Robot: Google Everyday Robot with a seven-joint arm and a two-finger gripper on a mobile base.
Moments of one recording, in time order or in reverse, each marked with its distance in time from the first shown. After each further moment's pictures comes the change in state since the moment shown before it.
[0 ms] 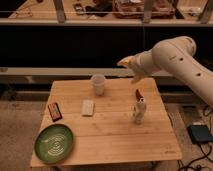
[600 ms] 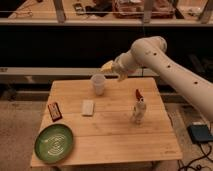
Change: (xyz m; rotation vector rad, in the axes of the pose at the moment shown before) arm -0.044 -0.029 0.081 0.007 -0.196 -0.473
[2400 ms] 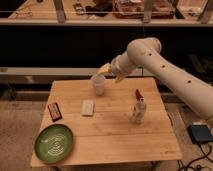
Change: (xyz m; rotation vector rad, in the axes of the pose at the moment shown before) arm -0.003 0.000 0.007 -0.002 -0.018 -0.036
